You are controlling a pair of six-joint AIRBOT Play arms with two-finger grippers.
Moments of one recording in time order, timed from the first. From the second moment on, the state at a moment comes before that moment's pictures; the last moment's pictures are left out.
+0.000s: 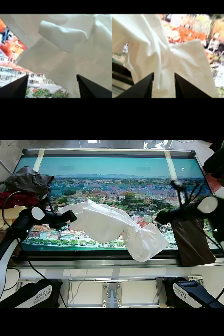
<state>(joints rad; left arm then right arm) -0.06 -1.14 0.82 1.22 -0.84 -1.76 0.03 -1.00 0.99 -1.21 1.27 1.33</state>
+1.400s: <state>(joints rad) 0.22 -1.39 0.83 0.92 -0.55 -1.61 0.66 -1.34 0.61 -0.11 0.30 1.35</state>
